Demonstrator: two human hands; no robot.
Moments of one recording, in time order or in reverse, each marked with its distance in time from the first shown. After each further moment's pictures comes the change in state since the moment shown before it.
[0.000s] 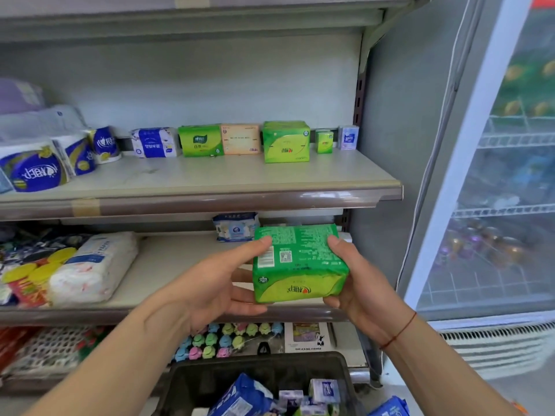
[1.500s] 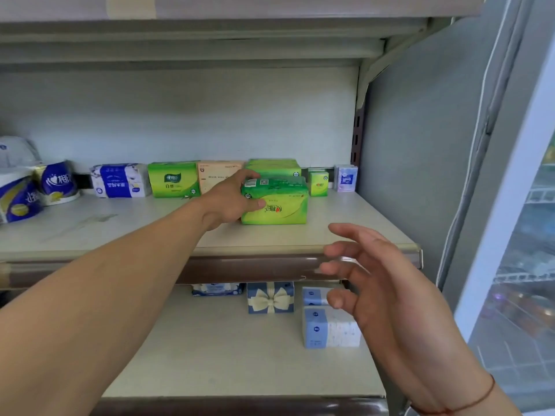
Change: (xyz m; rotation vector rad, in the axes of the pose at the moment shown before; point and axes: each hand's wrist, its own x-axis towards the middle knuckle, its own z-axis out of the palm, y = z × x) left_hand 0.268 0.166 -0.043 0.731 0.284 0.507; right_hand 0.075 -0.092 -0.015 0.079 0.050 -0.340
